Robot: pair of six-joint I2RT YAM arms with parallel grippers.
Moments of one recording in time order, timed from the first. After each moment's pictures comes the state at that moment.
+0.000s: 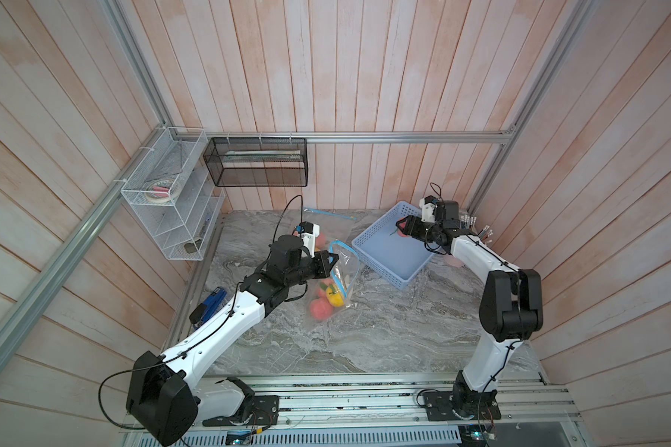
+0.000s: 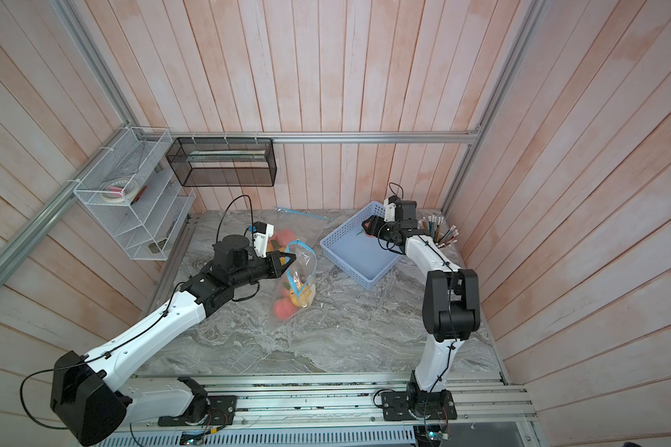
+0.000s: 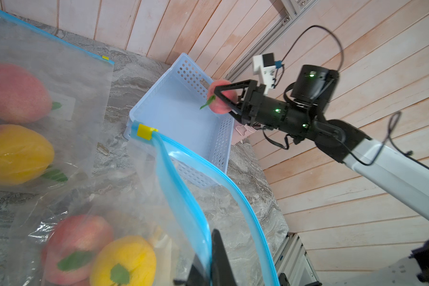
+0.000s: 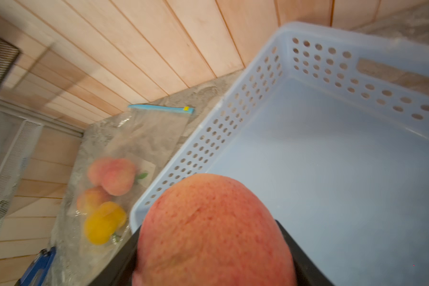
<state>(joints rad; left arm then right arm) -0.56 1.28 1.05 -0.16 0.32 -0.62 0.10 1.80 1.41 -0.17 -0.44 0.41</state>
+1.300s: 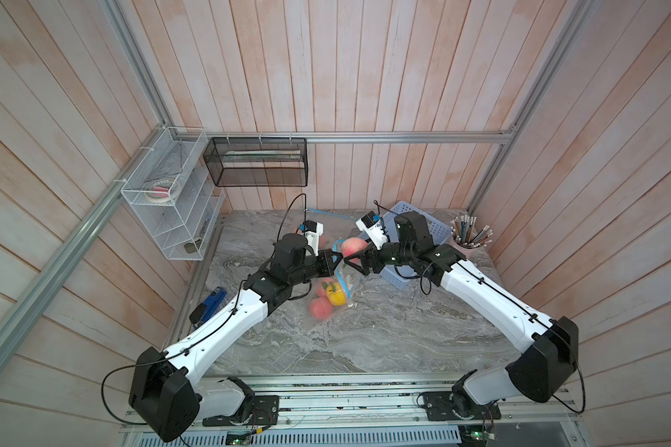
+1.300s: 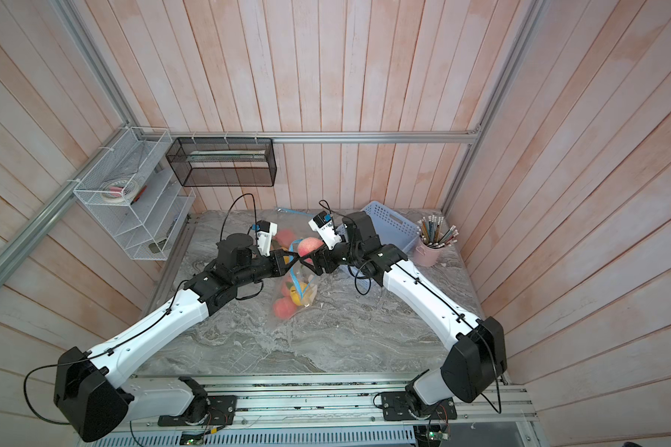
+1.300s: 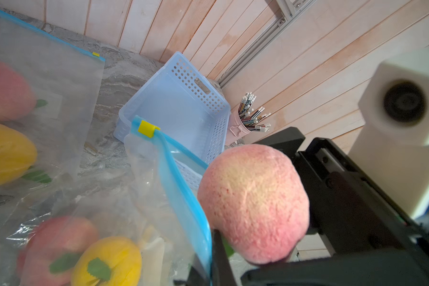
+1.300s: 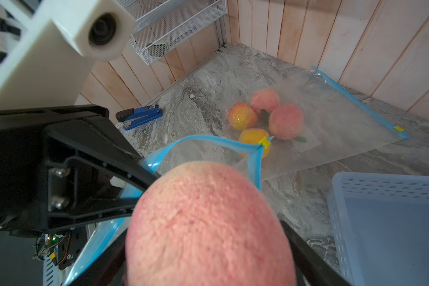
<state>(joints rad) -0.59 1.29 1.08 -0.15 0.29 -0.66 0.60 1.47 1.35 -0.43 -0.50 0.01</state>
